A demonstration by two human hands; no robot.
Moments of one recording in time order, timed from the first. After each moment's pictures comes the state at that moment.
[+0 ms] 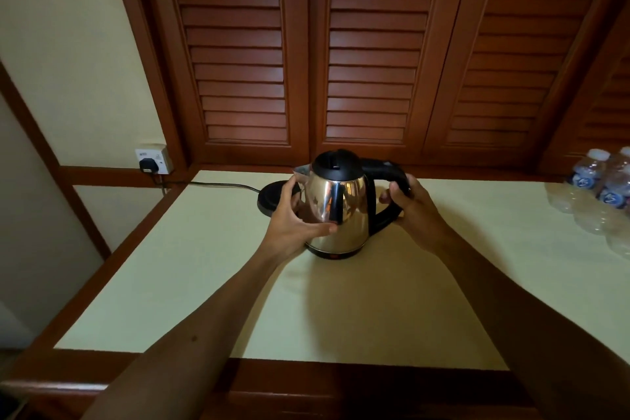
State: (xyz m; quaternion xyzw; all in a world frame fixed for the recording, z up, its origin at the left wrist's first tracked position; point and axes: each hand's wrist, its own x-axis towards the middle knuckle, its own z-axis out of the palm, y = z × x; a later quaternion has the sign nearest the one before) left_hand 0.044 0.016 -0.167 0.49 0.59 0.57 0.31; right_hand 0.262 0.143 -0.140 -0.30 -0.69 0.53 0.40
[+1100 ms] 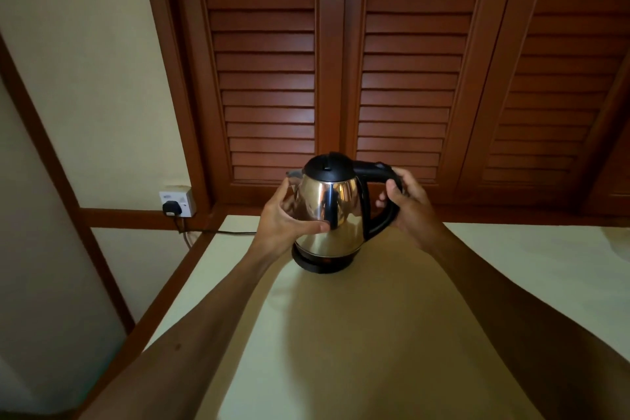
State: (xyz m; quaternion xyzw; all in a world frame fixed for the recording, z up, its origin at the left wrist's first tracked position) left_hand -0.070 0.032 -0.102 0.49 0.58 0.60 0.24; right_hand 0.138 0.165 -0.085 -0.26 -0.68 0.53 0.44
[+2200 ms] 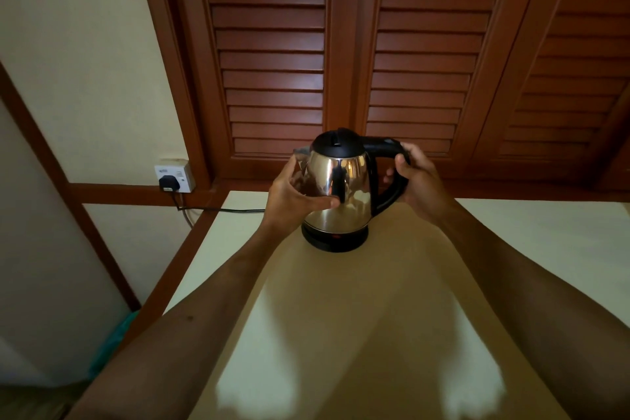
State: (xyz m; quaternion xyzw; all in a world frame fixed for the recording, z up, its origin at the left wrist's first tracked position) left_hand -0.107 0.063 -0.132 0.54 0.58 0.58 0.19; right_hand 0.106 0.187 -0.098 -0.28 -0.65 0.56 0.43
